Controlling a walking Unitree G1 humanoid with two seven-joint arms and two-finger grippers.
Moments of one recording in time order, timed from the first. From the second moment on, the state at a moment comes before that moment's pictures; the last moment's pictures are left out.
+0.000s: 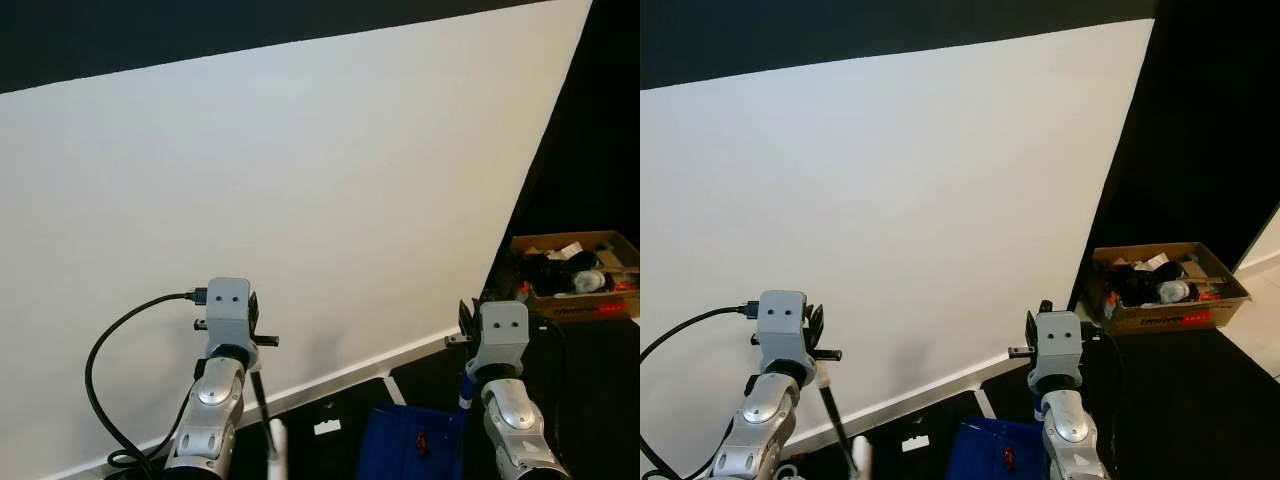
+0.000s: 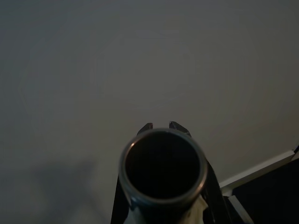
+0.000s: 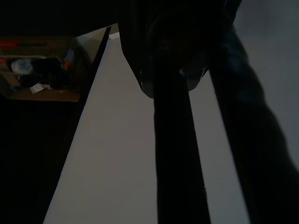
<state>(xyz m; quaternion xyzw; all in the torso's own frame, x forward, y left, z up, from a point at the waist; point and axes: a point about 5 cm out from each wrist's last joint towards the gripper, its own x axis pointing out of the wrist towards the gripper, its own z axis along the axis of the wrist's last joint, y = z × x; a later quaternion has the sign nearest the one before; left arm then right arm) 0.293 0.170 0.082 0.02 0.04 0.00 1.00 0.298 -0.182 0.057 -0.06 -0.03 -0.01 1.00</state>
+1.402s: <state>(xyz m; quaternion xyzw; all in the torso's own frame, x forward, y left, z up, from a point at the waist) 0.345 0.210 0.136 0.04 0.01 0.01 1.00 0.341 -0.195 0.115 -0.12 -0.11 0.06 0.98</state>
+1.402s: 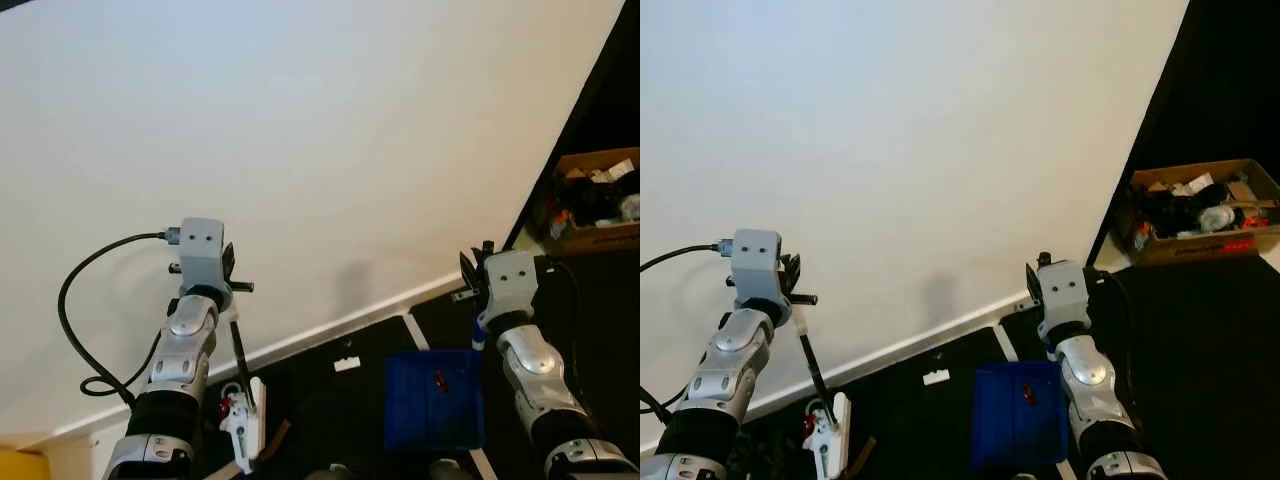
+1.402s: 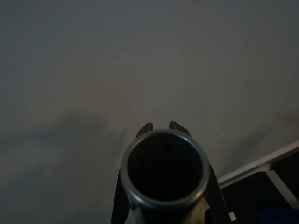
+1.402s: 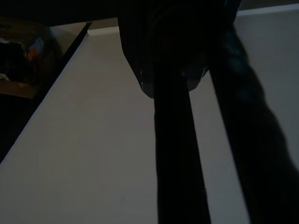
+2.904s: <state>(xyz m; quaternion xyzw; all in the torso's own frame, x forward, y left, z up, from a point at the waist) 0.376 0.157 0.165 -0.07 -0.09 -0.02 0.99 0.351 -0.161 0.132 -0.12 -0.17 0.09 0.97</state>
